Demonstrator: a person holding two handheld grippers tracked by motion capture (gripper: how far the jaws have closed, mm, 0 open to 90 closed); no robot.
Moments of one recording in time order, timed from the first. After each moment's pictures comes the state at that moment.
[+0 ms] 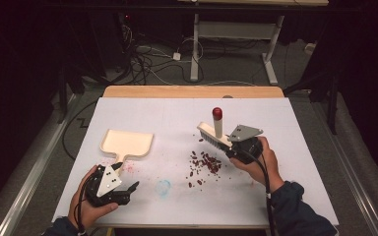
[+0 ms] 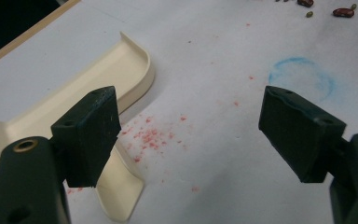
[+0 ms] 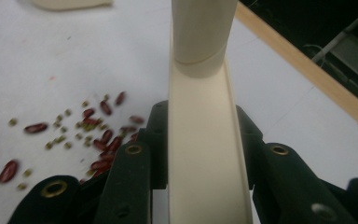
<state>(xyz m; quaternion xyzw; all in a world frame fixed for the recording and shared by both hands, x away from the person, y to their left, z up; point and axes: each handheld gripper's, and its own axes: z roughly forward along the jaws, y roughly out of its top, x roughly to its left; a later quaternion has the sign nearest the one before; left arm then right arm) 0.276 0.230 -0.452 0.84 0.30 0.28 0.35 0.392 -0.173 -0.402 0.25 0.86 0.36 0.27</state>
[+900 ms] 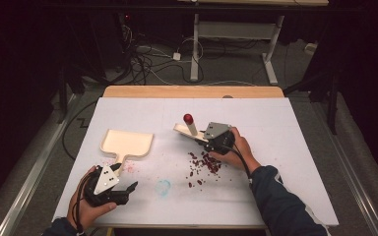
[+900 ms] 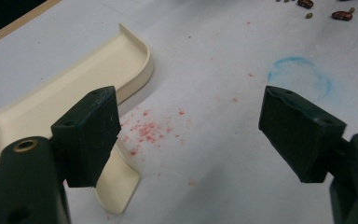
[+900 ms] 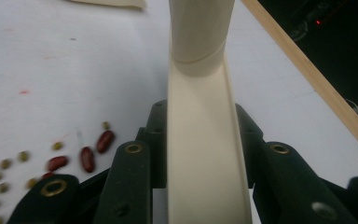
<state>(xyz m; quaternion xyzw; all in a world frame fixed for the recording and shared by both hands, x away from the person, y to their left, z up) 0.277 0.234 -0.453 0.84 0.31 0.26 0.36 0.440 -0.120 -0.447 0.12 0.89 0.37 0.25</state>
